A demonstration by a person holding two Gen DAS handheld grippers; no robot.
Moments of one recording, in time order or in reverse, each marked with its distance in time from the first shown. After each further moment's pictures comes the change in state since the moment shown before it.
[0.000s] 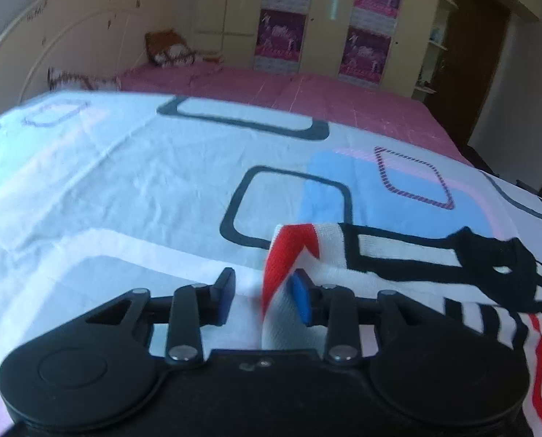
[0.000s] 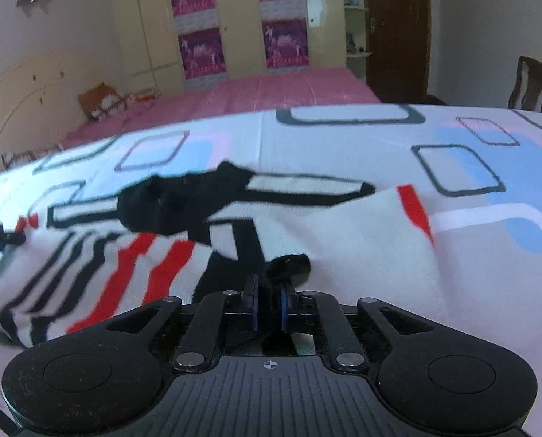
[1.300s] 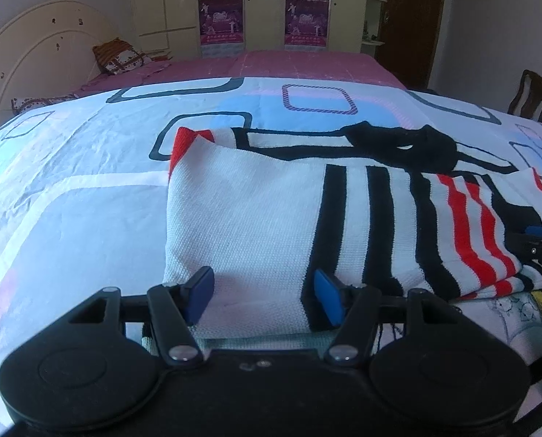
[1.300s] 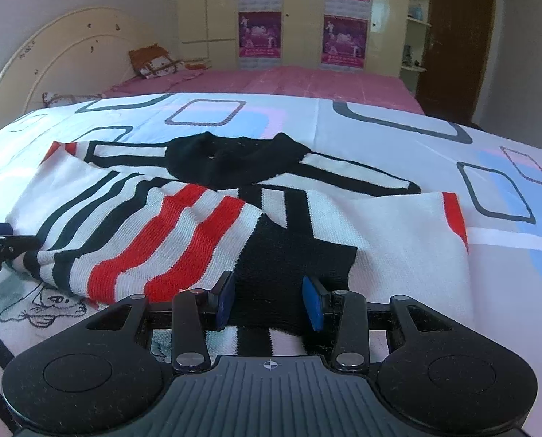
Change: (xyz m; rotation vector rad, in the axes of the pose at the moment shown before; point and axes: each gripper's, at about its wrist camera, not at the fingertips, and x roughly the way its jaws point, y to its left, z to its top) left arm -0.056 -0.066 -0.075 0.204 0.071 -0.042; right arm 0.006 0.024 -0.022 -0.231 0.070 0.092
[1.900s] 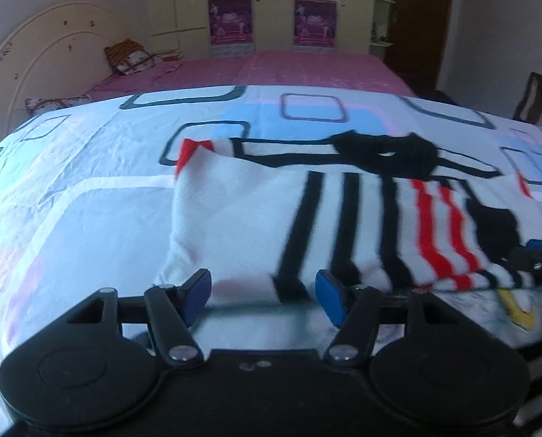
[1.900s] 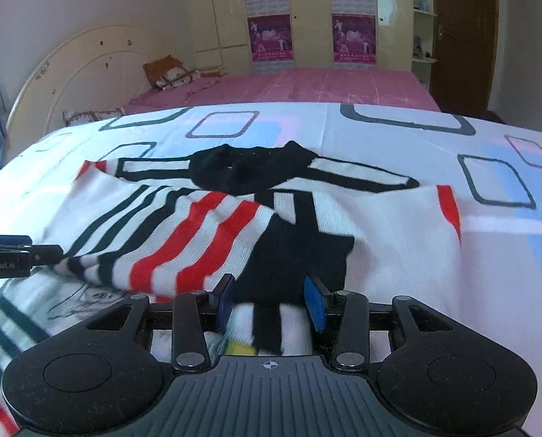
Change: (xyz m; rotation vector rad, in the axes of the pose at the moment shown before) left arm -0.049 -0.020 -0.003 -0.010 0.005 0.012; right arm -0.047 -0.007 -0.006 0.069 -0.003 0.088
